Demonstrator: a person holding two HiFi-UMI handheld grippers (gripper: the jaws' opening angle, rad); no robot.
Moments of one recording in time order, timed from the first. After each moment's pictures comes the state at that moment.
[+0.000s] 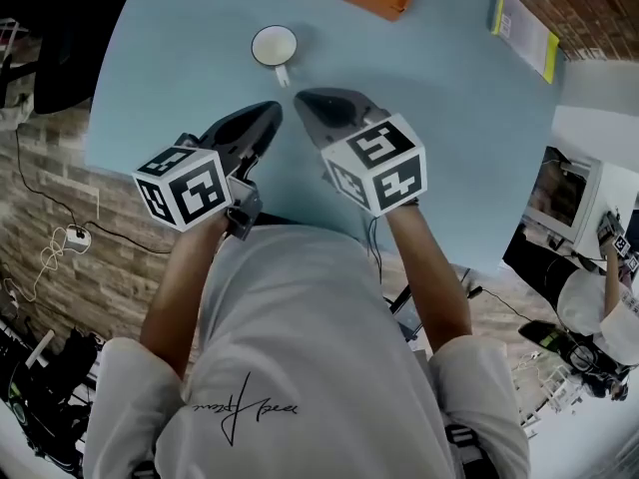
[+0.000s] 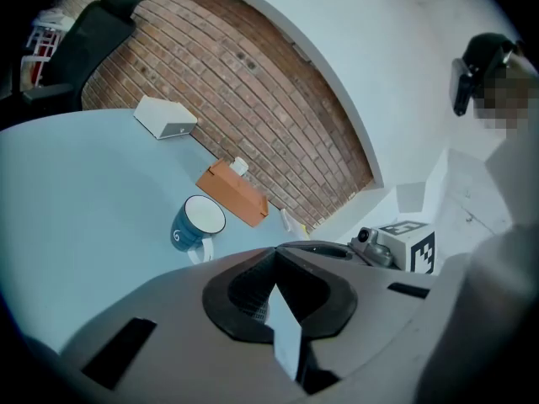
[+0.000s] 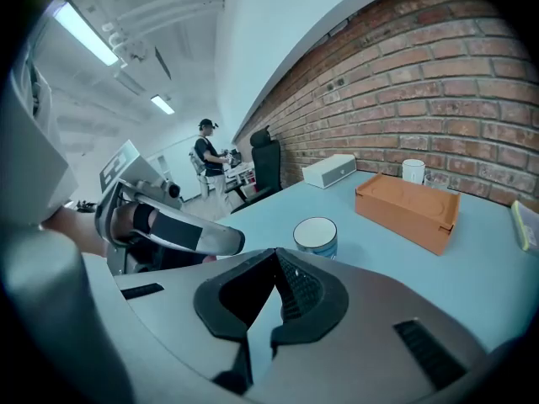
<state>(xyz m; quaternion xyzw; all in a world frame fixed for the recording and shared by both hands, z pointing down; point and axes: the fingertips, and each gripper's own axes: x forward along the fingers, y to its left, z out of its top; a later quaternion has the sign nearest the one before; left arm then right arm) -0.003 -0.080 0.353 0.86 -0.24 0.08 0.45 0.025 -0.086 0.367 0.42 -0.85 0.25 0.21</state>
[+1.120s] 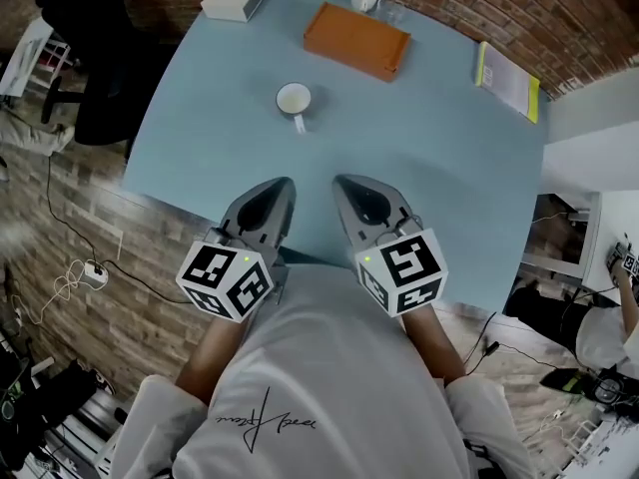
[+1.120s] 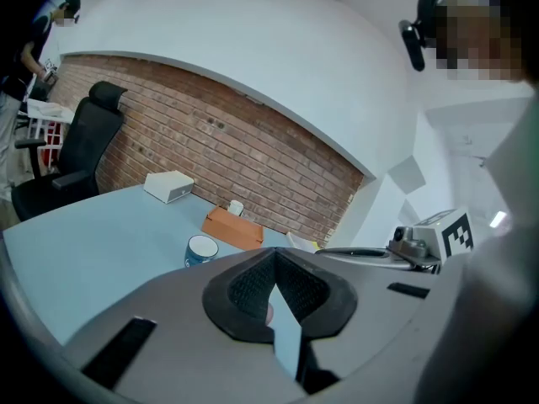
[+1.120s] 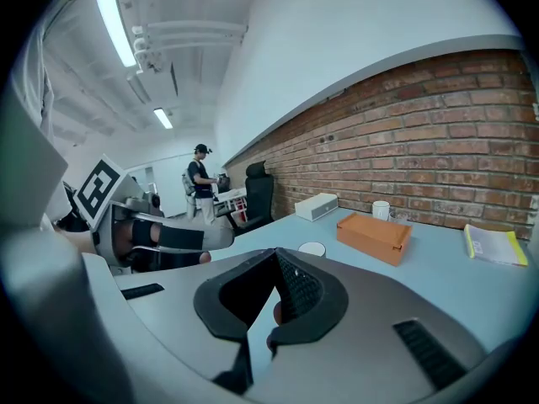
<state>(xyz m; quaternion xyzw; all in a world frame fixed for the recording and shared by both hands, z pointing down) -0.027 -0.003 0.273 0.89 -0.35 0.04 0.28 0.042 0.008 0.273 0.50 -0.84 0.16 0.14</state>
